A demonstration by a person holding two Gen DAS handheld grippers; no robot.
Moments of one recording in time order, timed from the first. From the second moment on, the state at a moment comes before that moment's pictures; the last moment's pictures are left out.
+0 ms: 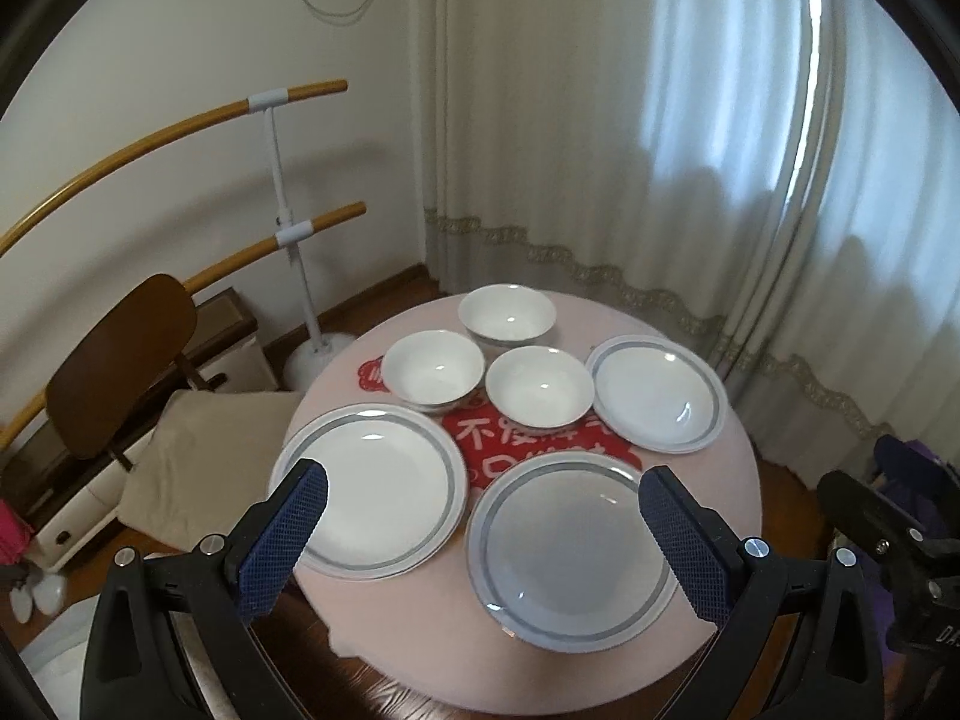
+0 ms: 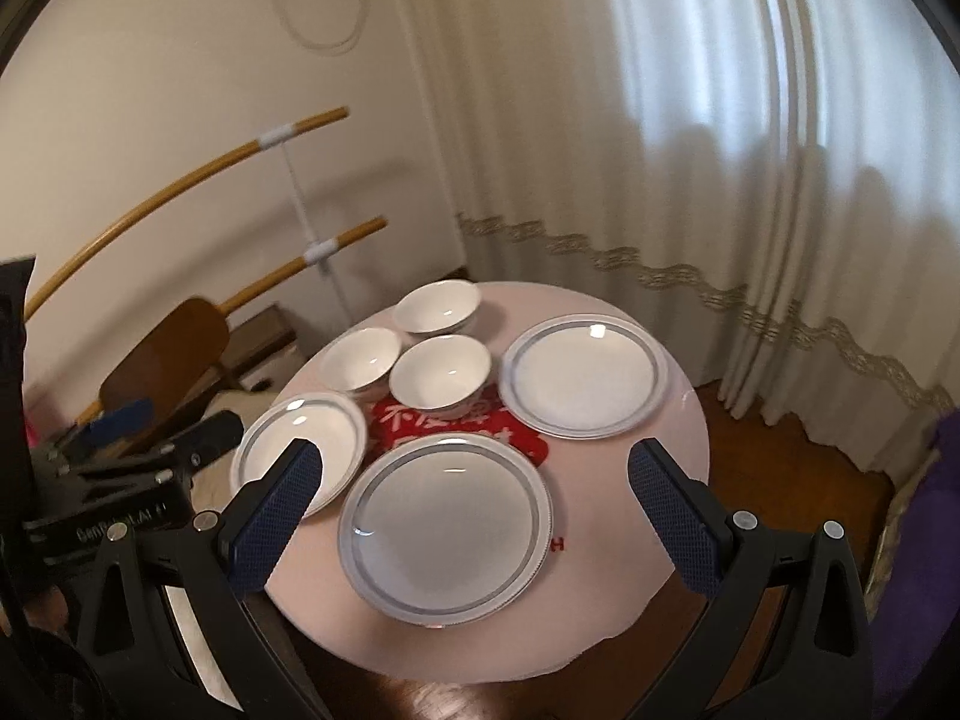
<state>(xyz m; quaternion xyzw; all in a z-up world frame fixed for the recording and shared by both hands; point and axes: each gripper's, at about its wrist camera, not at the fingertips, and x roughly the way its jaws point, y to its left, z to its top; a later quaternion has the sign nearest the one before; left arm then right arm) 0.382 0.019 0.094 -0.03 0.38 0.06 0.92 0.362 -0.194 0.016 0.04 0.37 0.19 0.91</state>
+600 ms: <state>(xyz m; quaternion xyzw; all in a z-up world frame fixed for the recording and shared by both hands) 0.430 0.020 0.030 -0.12 0.53 0.14 0.83 0.447 -0.201 -0.085 0.04 0.54 0.24 0.81</state>
